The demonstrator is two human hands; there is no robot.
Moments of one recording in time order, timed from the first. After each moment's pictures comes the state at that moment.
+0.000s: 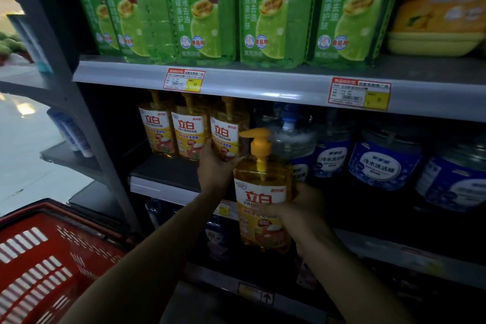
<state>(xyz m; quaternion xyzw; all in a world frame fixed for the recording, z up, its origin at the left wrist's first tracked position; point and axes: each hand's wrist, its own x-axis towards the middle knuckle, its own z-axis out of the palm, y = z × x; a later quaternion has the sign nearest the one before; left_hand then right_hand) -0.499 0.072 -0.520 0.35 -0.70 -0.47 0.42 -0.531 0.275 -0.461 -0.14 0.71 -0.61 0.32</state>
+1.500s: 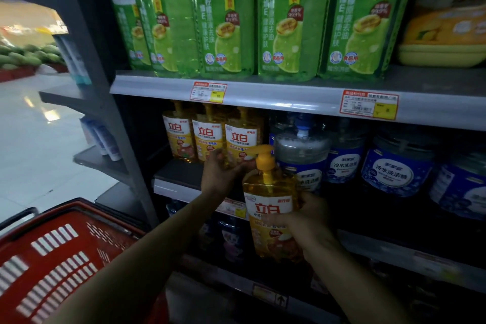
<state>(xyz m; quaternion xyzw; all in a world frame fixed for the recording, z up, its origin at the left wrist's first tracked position) -0.458 0.071 -0.490 0.37 -0.71 -0.49 0.35 -0.519 0.273 -0.472 -0.18 0.73 -0.59 0.30</state>
